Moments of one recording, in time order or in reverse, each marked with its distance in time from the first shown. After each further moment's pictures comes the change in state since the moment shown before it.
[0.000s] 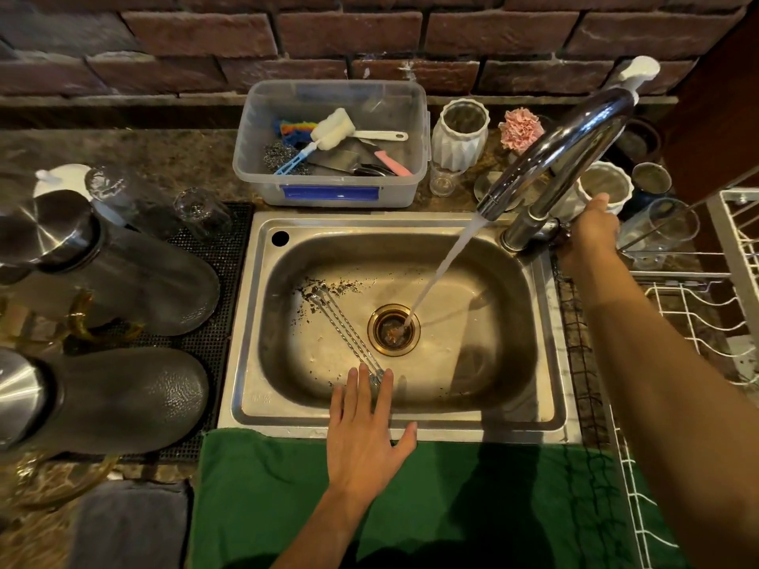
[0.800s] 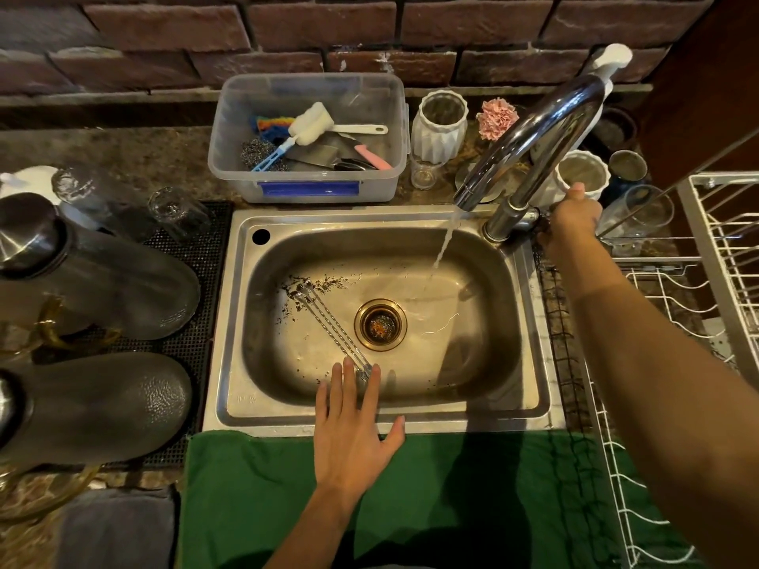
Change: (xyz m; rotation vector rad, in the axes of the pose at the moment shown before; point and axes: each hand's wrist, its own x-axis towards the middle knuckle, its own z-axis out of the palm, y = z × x) left_hand -0.001 -0.003 0.002 0.031 -0.015 0.021; right_hand 0.028 0.003 0.004 -0.101 0.091 -0.039
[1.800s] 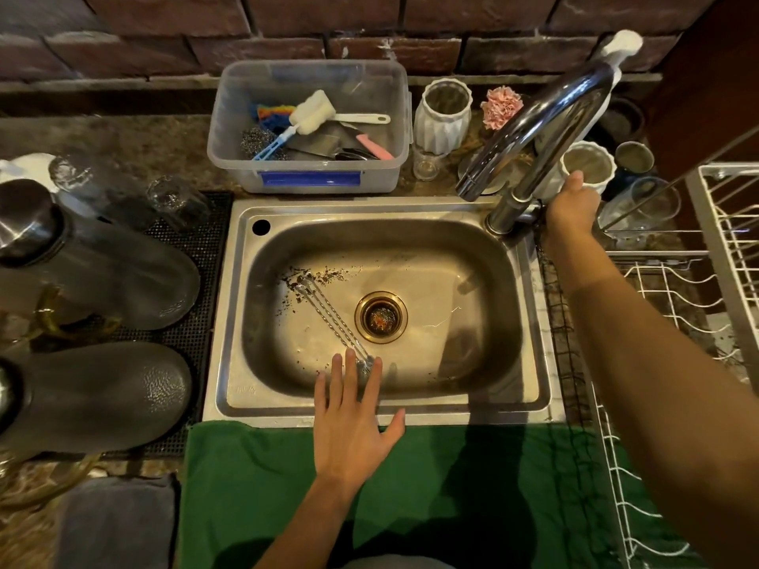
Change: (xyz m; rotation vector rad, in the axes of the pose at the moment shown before) left_hand 0.002 -0.001 0.003 0.036 -0.035 -0.002; right_hand 0.002 0.006 0.005 -0.020 0.027 -0.196
